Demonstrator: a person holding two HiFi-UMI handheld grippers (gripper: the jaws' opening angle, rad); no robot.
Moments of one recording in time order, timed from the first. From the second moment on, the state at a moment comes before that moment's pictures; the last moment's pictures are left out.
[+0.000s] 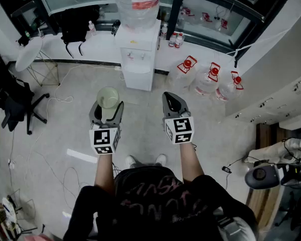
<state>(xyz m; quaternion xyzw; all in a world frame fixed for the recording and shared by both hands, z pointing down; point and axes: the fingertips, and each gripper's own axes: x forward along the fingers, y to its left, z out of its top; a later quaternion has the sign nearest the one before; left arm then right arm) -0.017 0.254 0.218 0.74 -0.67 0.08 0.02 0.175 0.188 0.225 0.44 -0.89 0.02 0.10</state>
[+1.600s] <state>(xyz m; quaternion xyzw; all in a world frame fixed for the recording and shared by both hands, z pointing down) -0.101 0.239 0.239 0.79 -0.62 0.06 0.03 0.100 0.191 0.239 0.51 -0.86 0.02 0.10</state>
